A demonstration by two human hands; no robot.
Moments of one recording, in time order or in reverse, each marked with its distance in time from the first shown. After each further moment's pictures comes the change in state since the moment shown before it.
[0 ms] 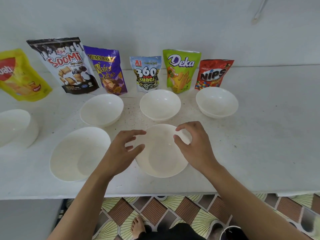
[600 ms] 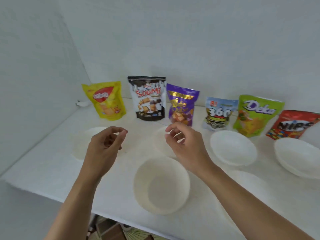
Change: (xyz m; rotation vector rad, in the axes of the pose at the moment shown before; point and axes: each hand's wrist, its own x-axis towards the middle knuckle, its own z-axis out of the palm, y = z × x) left_hand -0.023 -0.027 -0.229 -0.032 0.633 0.092; right_hand 0.067 -0.208 0.139 0.271 -0.170 -0.322
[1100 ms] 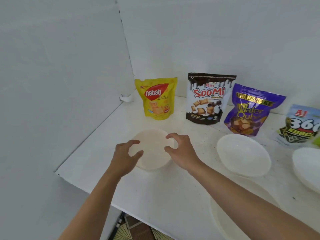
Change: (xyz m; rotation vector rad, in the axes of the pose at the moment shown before) left_hand 0.090 -0.174 -0.117 0.295 -0.147 -0.342; right_hand 0.085 0.002 0.237 -0.106 -0.347 0.330
